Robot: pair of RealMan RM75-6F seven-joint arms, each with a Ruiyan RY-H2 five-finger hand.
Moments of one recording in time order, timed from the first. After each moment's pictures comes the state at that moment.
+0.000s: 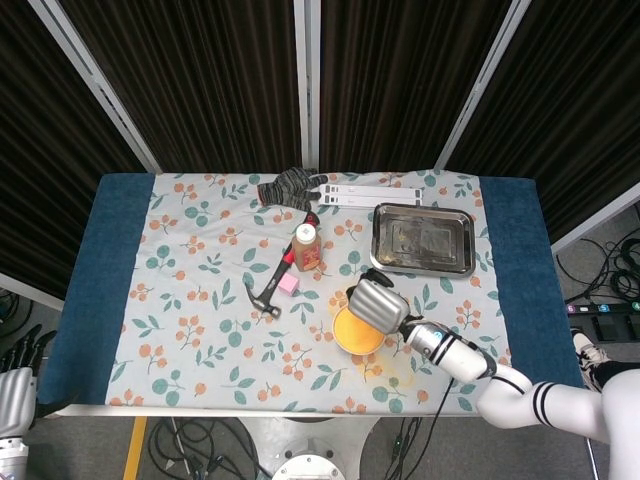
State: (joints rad) left arm 0.09 -1.33 -0.02 -1.42 1.43 1.53 -0.11; right arm 0.87 -1.45 0.02 -1.41 -1.62 0.96 -1.02
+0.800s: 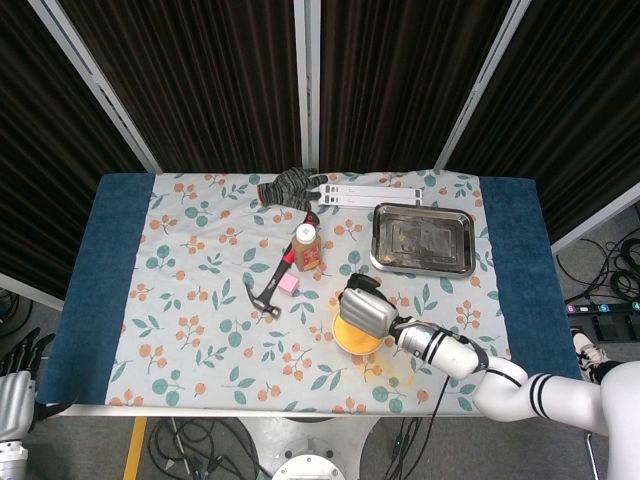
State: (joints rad) left arm 0.10 -1.34 -0.02 -1.40 1.43 1.53 -0.14; right arm 0.92 -1.43 0.03 -1.44 -1.65 0.85 -1.17
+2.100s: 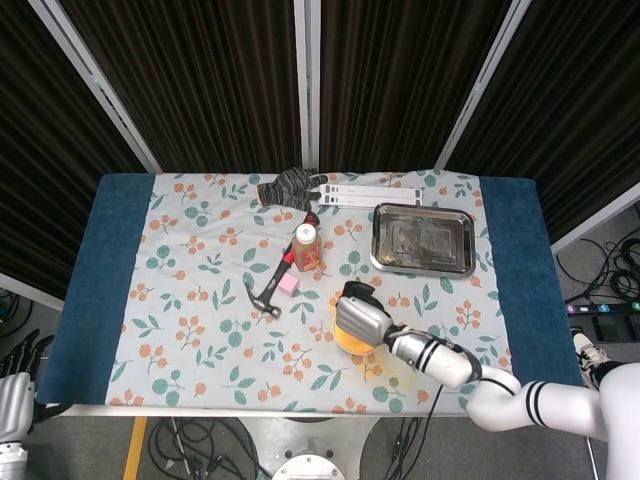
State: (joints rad) left arm 0.10 -1.35 -0.02 -1.38 1.43 1.53 -0.15; right arm 0.90 -1.44 0.04 -1.50 -1.56 0.81 -1.32
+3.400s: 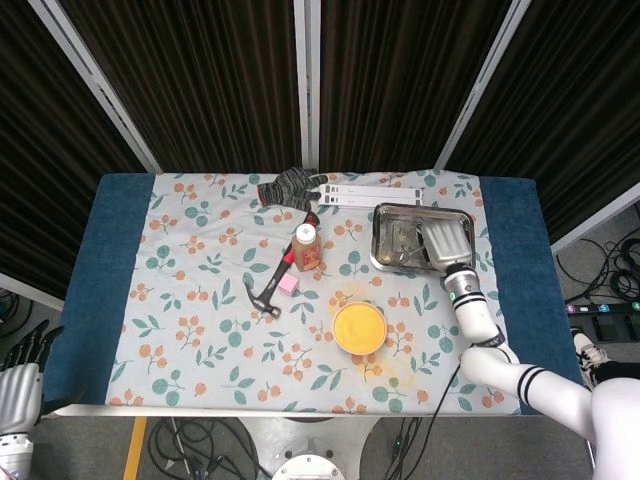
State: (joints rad) left arm 0.08 -1.30 -0.02 -1.48 1.44 1.52 -0.08; right arm 0.82 -1.60 0.27 -1.11 -0.88 0.83 -0.55
